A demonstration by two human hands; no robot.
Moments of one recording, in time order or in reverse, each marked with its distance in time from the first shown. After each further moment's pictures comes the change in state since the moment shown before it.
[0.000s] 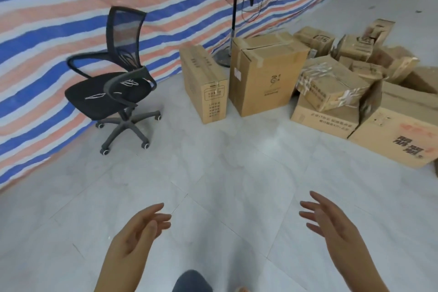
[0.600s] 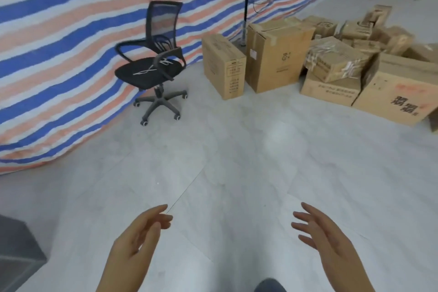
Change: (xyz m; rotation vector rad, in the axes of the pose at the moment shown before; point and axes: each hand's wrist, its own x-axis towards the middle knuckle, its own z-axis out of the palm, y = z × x) left_hand -0.311 -0.088 -0.252 0.223 -0.053 0.107; right_hand -0.424 0.067 0.085 0.089 -0.009 0.020
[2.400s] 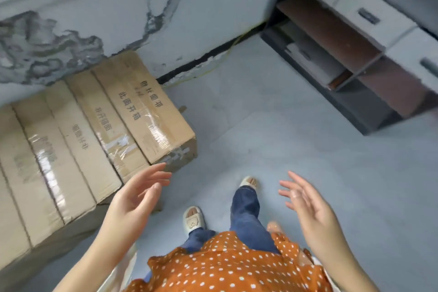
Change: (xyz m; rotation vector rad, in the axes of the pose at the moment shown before) left_hand -0.984 -0.199 -0.180 -0.431 1.598 -0.692; right_hand -0.787 0.153 0.238 -0.606 -1.889 -0.305
